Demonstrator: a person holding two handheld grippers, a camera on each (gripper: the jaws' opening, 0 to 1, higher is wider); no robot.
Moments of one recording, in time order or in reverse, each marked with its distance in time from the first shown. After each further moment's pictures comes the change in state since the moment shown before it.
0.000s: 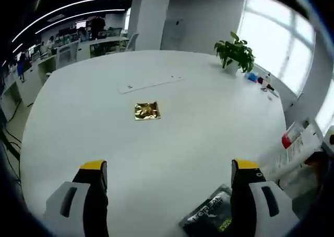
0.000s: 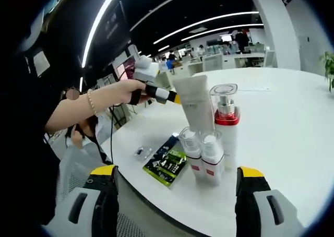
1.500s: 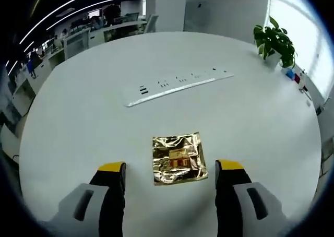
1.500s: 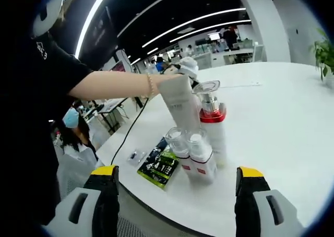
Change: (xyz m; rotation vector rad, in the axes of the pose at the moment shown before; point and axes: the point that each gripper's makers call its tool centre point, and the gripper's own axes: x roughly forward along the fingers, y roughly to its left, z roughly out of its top) left arm 0.158 0.068 0.058 -0.033 0.135 0.212; right arm -0.002 -0.019 -0.002 0.077 -0.013 -0.053
